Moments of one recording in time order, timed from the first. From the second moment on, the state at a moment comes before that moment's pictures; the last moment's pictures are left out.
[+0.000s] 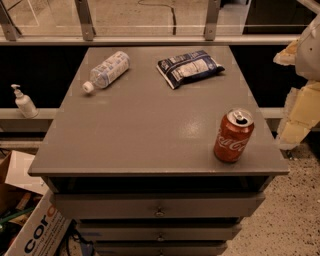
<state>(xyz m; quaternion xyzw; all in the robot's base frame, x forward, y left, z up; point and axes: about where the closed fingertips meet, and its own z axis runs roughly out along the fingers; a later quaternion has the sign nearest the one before) 0.438 -0.217 0.976 -0.60 0.78 -0.03 0.16</state>
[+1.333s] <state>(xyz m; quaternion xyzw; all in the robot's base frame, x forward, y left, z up) 0.421 -0.247 0.937 -0.55 0.80 0.08 0.23</state>
